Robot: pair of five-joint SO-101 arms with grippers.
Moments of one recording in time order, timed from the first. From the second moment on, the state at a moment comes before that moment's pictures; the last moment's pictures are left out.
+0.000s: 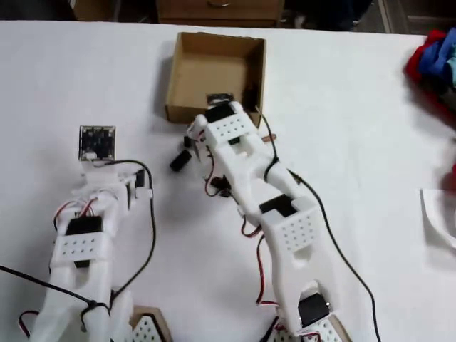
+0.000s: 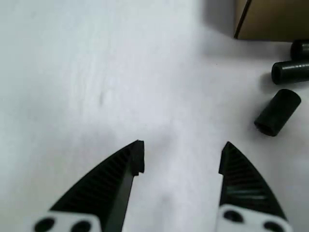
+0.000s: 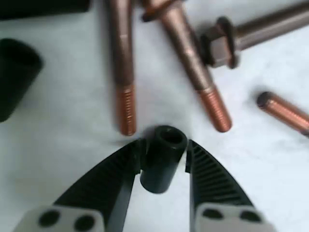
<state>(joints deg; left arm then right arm) -15.1 -44.3 75.1 22.1 -4.6 -29.5 41.0 -23.9 87.5 -20.4</state>
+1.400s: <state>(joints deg) 6.7 -25.8 35.4 58.5 1.2 3.7 -32.0 45.6 54.0 2.9</state>
